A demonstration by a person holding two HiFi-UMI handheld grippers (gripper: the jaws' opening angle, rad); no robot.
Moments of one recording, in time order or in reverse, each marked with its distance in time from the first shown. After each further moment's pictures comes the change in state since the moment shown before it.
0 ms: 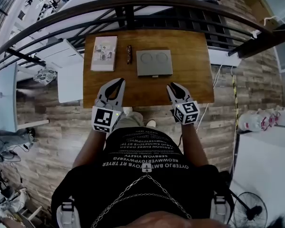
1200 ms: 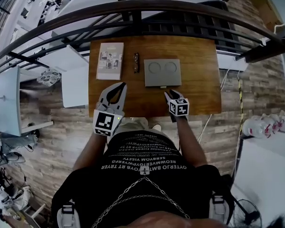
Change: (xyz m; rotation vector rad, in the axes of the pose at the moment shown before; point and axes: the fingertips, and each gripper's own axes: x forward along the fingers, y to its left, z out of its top) left arm 0.055 0.070 -0.009 -0.001 0.064 -0.010; right arm 0.143 -0.055 -0.133 0.184 0.344 -0.053
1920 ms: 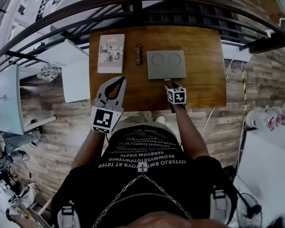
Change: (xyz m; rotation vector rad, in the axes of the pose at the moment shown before) left arm 0.004 0.016 -0.009 0.030 0.023 -0.026; right arm 0.059 -0.019 -0.041 0.043 0.147 -0.094
